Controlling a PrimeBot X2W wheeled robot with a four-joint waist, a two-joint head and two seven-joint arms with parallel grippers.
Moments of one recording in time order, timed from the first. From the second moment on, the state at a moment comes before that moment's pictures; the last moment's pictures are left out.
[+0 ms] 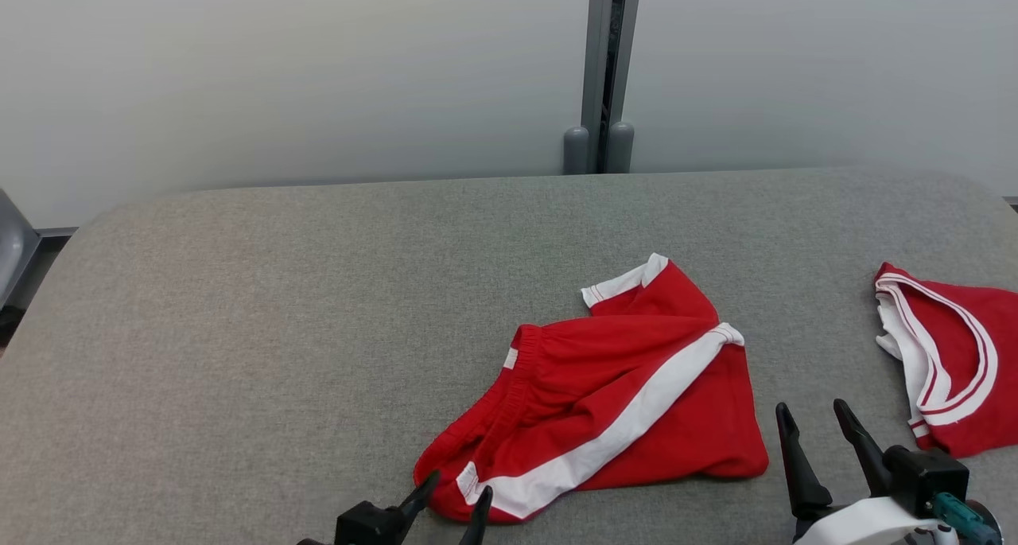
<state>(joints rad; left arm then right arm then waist) -0.02 0.05 -0.42 0.48 -0.32 -0.11 -0.26 -0.05 -0.05 0.03 0.41 0.17 0.13 -0.26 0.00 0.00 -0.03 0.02</state>
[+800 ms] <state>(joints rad) -0.18 0.05 -0.59 0.74 -0.40 -0.10 -0.26 -0.06 -0.05 0.04 0.43 0.17 0.13 -0.26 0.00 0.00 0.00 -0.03</state>
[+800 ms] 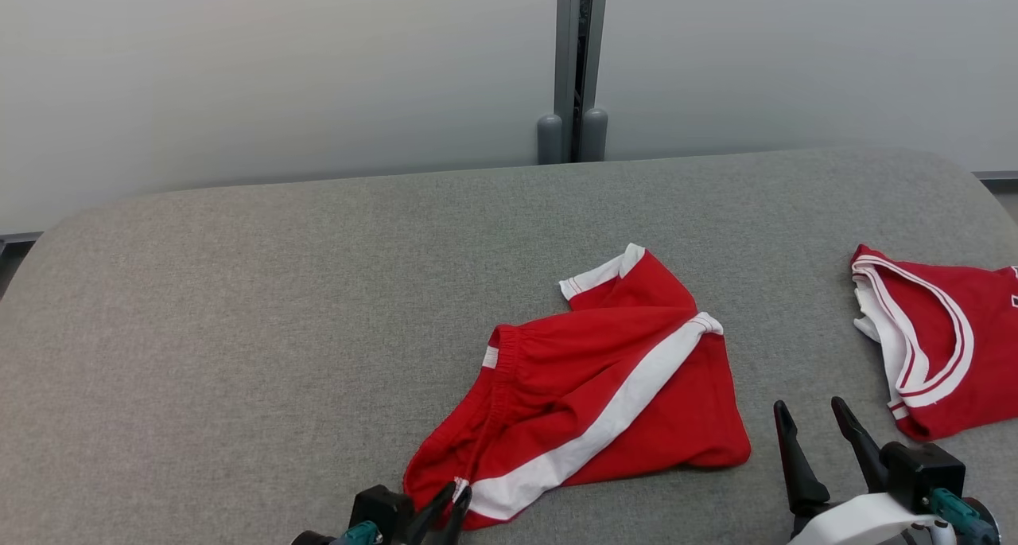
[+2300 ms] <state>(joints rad) -0.08 0.05 -0.09 0.50 -0.25 -0.07 -0.26 -0.14 -0.05 0.30 0.49 0.38 0.13 -0.26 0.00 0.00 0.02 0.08</state>
